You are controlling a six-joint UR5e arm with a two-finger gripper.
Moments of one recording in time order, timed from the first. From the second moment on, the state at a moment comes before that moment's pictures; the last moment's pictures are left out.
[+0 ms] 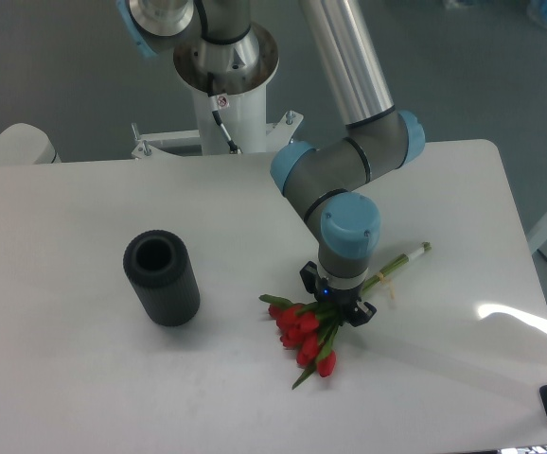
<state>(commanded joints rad) 2.52 -2.12 -1.69 -0.84 1.56 1.24</state>
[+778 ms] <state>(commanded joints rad) 2.53 -1.99 -1.61 -0.87 1.36 1.24</state>
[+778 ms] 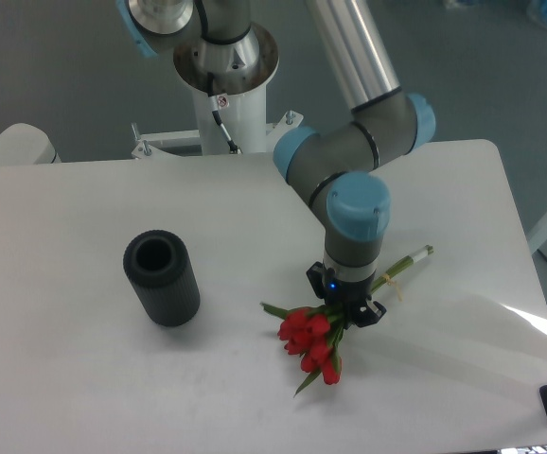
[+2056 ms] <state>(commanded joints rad) 2.65 -1.81 -1.61 -0.92 0.78 0.99</state>
